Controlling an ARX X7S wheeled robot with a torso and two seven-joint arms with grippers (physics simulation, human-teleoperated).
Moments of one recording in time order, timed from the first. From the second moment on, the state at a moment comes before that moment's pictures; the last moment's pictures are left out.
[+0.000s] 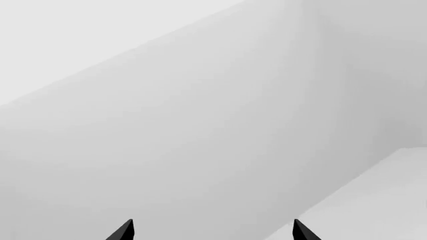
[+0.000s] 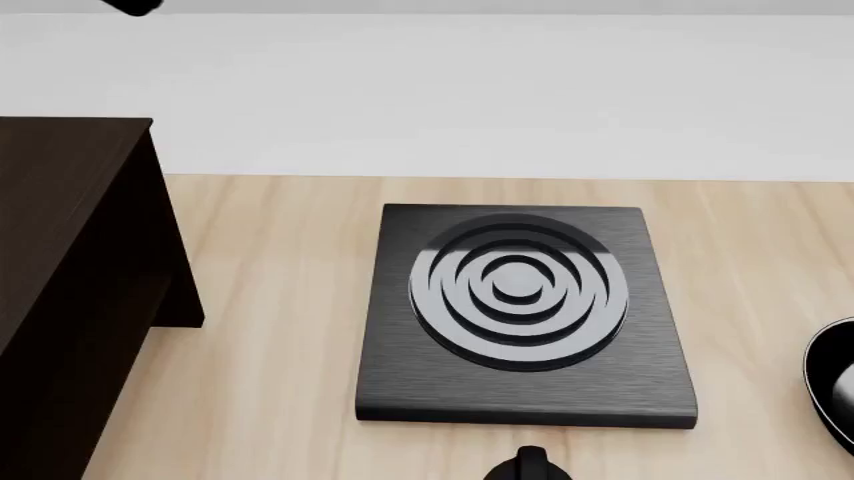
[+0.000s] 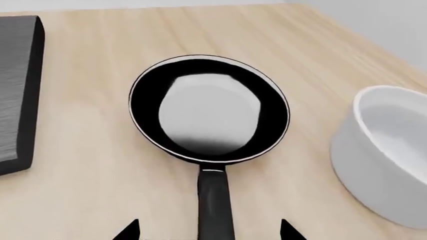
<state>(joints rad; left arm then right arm) -1.52 -0.30 0.34 0.54 -0.49 -1.43 -0.09 0.26 0.43 0.45 0.00 0.08 0.86 -0.13</state>
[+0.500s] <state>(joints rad) -1.52 -0.28 0.37 0.51 -0.49 -1.40 -0.10 0.30 0.43 0.44 0.19 0.08 0.74 -0.12</state>
